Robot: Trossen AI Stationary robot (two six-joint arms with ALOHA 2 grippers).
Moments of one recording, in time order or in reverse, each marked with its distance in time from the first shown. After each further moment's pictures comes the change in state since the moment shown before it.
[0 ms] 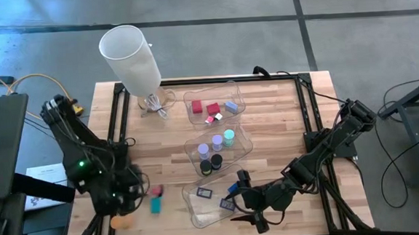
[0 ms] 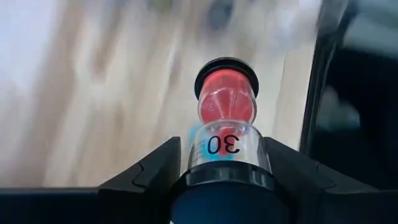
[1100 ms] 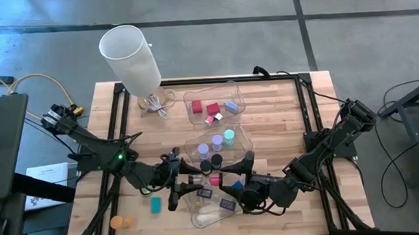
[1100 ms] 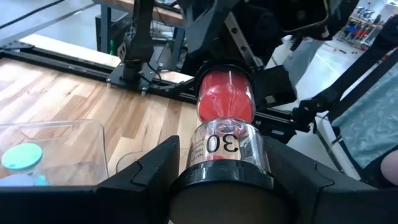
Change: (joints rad) left arm 0.383 0.160 0.000 1.076 -0.127 0.763; right arm -0.002 0.000 0.000 0.162 0.537 -0.722
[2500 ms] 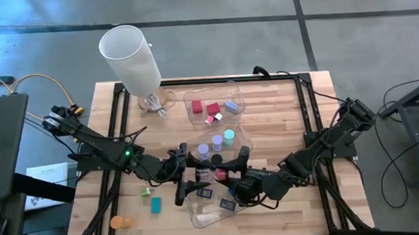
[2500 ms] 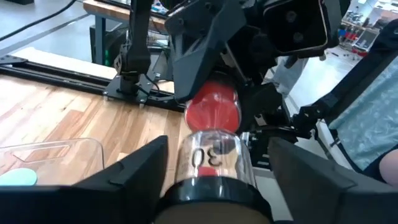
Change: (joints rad) left arm 0.077 0.031 0.000 0.083 0.090 0.067; right arm -0.058 0.000 0.000 -0.021 -0.055 -0.062
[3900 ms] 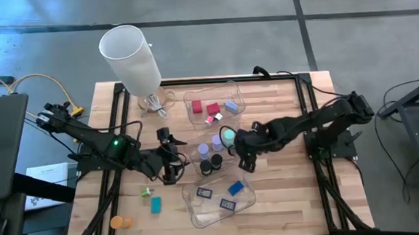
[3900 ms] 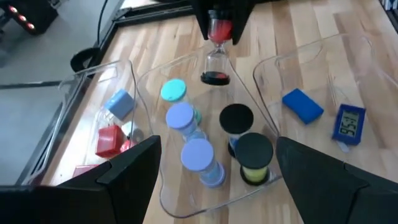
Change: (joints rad) left arm 0.037 -0.117 0.000 -0.632 -0.199 0.169; right arm -0.369 -0.036 0.000 -0.955 -0.585 1.157
